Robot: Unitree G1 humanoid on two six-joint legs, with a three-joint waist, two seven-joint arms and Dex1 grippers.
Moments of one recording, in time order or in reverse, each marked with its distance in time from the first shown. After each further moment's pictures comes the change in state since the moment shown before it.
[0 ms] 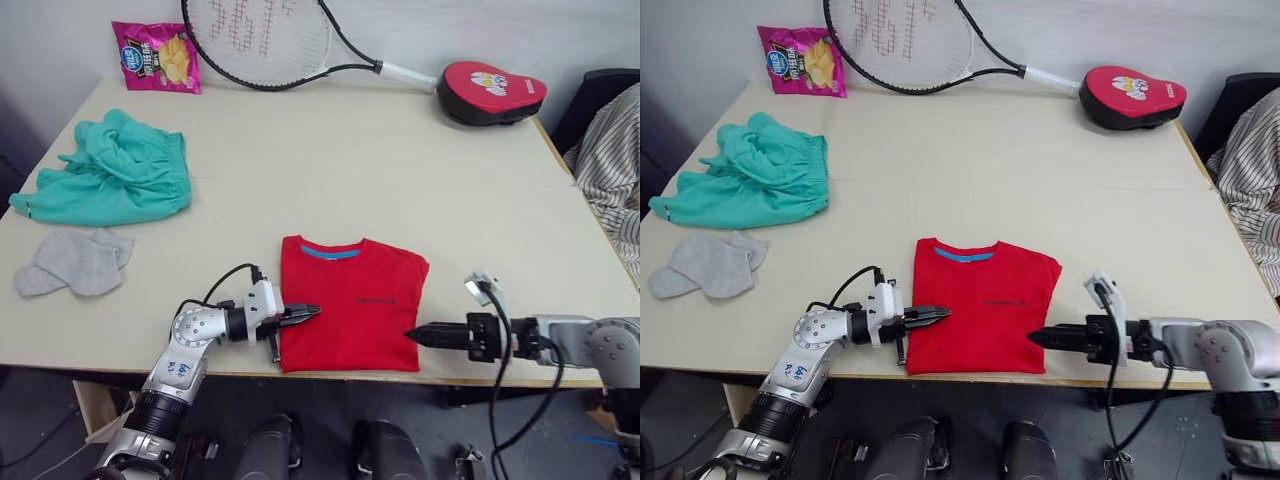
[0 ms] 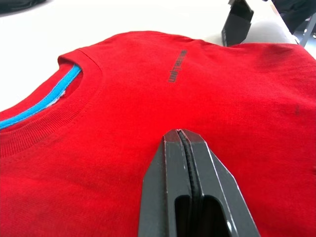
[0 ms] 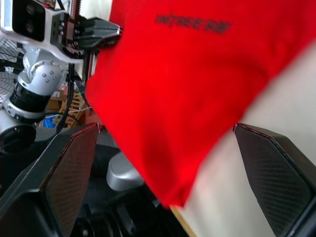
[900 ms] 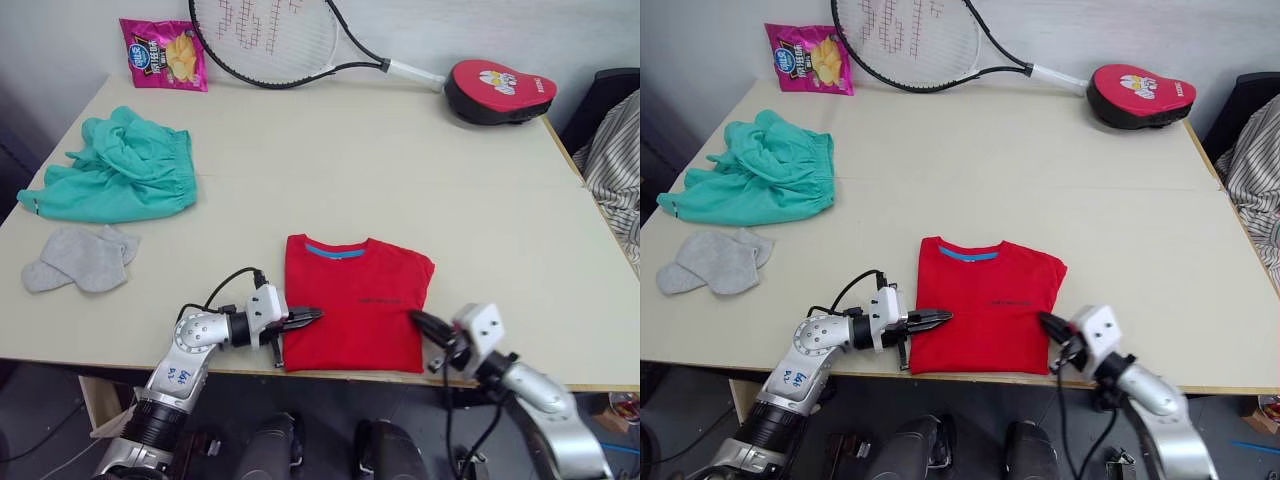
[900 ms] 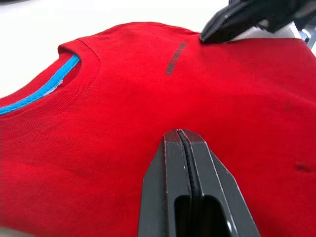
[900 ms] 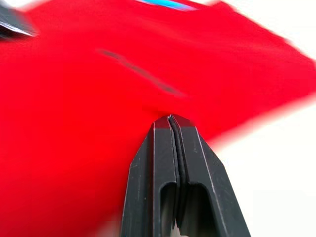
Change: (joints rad) left arm 0.041 0.008 -0.013 -0.093 0.023 0.069 0.051; right arm 0.479 0.275 -0.014 -0.176 -0.698 -1.194 -0.144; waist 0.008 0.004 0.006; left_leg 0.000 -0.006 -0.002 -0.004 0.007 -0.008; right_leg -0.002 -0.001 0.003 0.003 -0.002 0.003
